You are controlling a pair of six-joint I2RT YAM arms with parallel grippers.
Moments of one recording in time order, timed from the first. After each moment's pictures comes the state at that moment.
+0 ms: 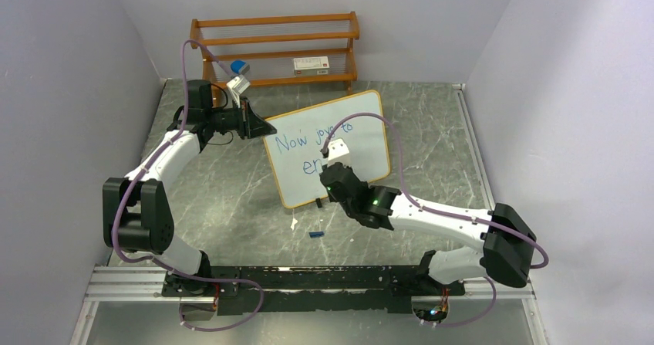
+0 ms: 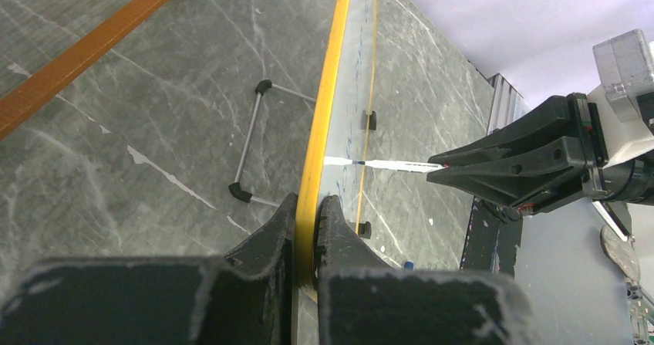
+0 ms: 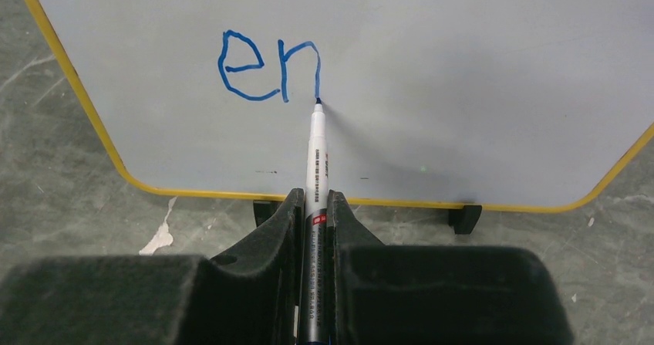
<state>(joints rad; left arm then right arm) -0.10 1.55 1.11 -0.10 1.06 -0.07 1.06 1.30 0.83 -0.17 0.60 0.32</state>
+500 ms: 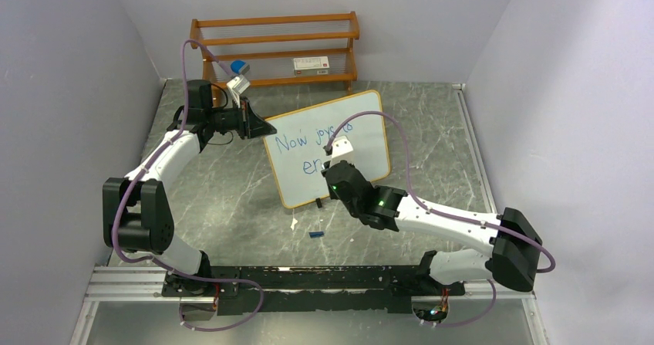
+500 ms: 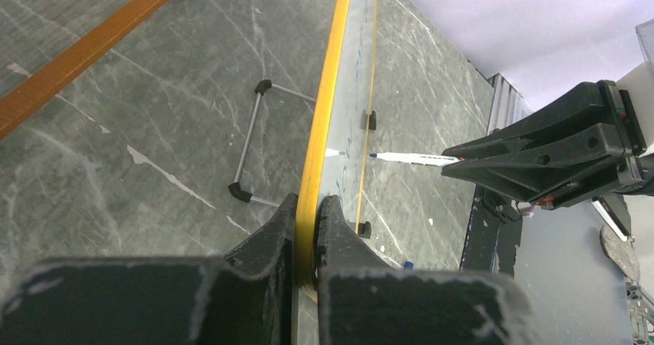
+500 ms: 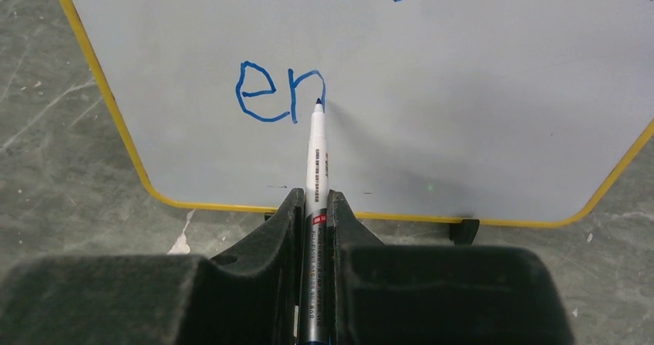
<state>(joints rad) -0.10 1.55 1.11 -0.10 1.06 -0.07 1.06 1.25 0.82 -0.14 0.59 0.31</state>
